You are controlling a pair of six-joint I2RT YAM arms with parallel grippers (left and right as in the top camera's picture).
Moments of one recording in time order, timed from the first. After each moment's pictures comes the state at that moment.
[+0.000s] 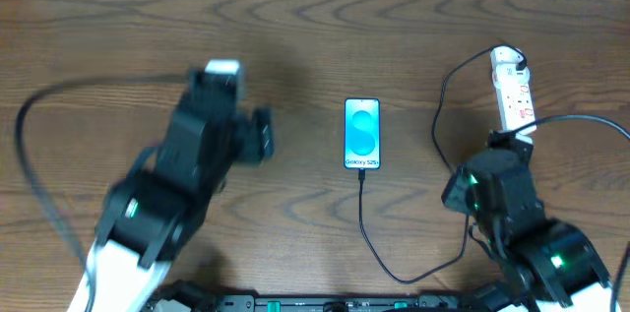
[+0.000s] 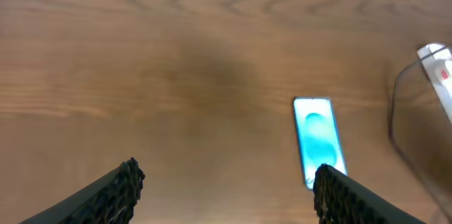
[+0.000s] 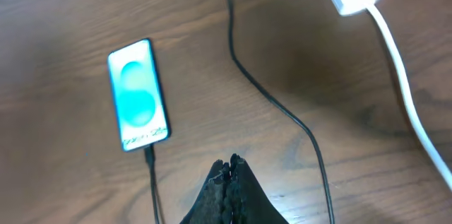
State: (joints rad) left arm -0.46 0.97 1.11 -0.83 -0.17 -0.35; right arm 0.44 0.81 0.88 -0.98 0.30 0.73
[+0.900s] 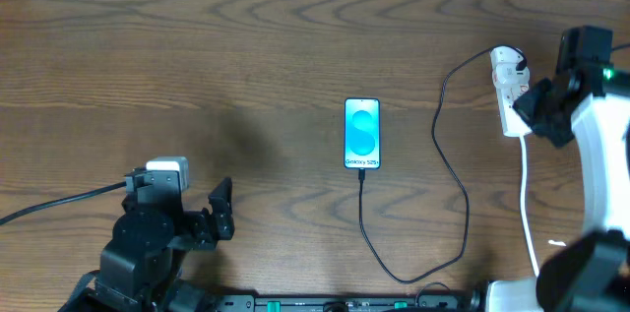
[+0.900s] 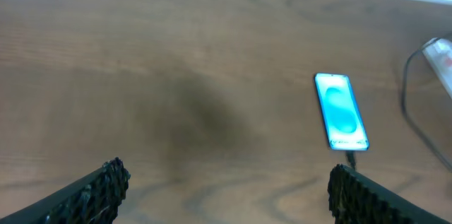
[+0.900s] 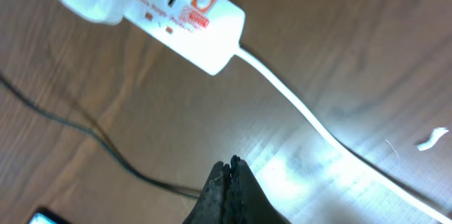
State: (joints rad) left arm -0.46 0.48 0.89 -1.02 -0.22 -0.36; right arm -0.23 1.64 1.41 -1.09 0.11 0.70
